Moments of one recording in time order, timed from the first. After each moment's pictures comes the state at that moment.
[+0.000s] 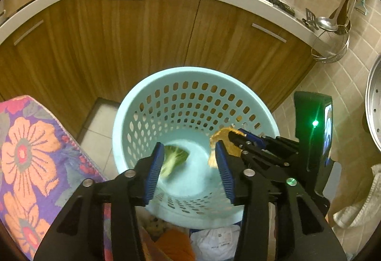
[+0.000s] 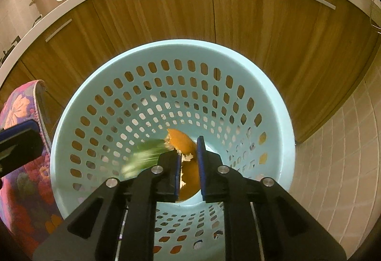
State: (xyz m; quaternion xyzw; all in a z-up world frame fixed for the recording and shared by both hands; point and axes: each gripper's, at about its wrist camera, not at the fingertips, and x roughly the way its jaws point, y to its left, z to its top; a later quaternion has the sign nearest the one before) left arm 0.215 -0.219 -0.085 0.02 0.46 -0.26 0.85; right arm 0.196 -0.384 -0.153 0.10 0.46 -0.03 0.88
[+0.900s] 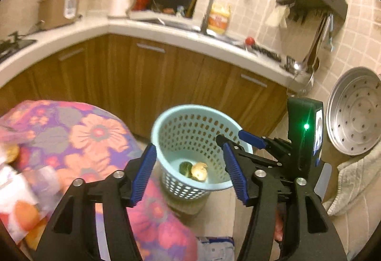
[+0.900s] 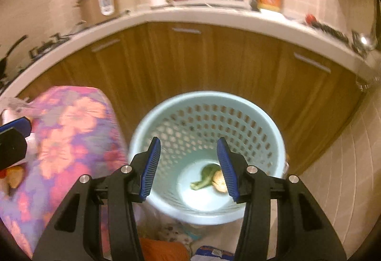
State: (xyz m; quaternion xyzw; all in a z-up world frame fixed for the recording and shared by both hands) left arm 0.079 -0.116 0.012 -0.04 0.32 -0.23 0.92; right arm 0.107 -0.294 -0.032 0.03 0.34 0.03 0.94
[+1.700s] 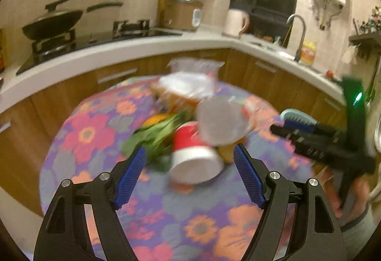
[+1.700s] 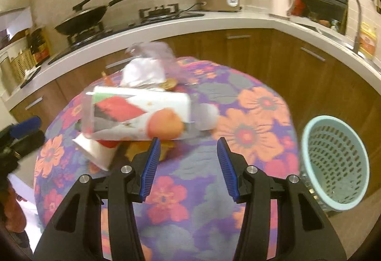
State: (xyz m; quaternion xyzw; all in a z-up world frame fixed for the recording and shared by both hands) left arm -0.077 0.139 0.003 -0.07 0.30 0.03 0.95; right arm 0.027 -0.057 -0.013 -0.05 0.35 0.27 0.90
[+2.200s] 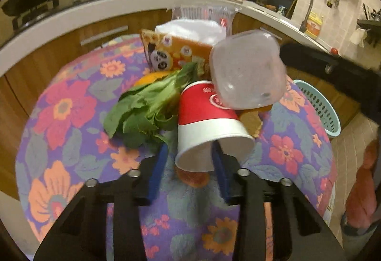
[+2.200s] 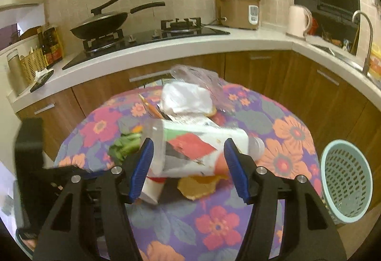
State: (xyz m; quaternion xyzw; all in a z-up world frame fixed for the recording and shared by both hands) left arm -0.021 0.152 -0.058 -0.08 0.40 0.00 0.91; right arm 0.010 0.015 0.021 -0.07 0.30 0.28 0.91
